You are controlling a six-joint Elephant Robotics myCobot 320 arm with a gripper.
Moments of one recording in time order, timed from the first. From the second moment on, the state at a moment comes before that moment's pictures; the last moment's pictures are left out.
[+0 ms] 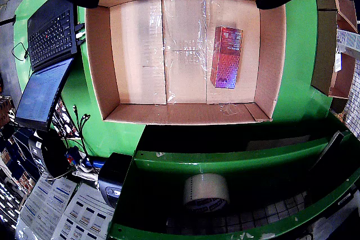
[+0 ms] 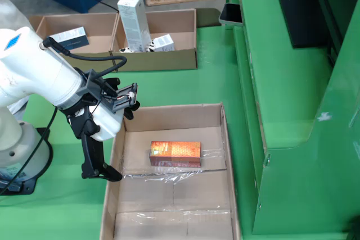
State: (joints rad) arm -0.01 -0.03 -1.27 0.23 1.58 0.00
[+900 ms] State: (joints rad) arm 0.01 -0.04 -1.26 0.23 1.58 0.01
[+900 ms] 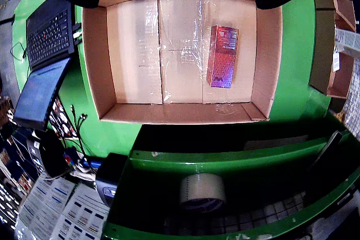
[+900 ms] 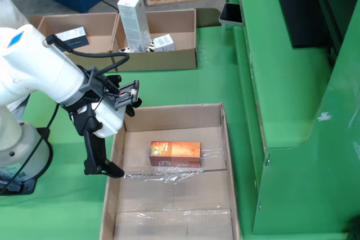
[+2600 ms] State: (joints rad) arm 0.31 -0.25 -1.03 0.15 1.50 0.19
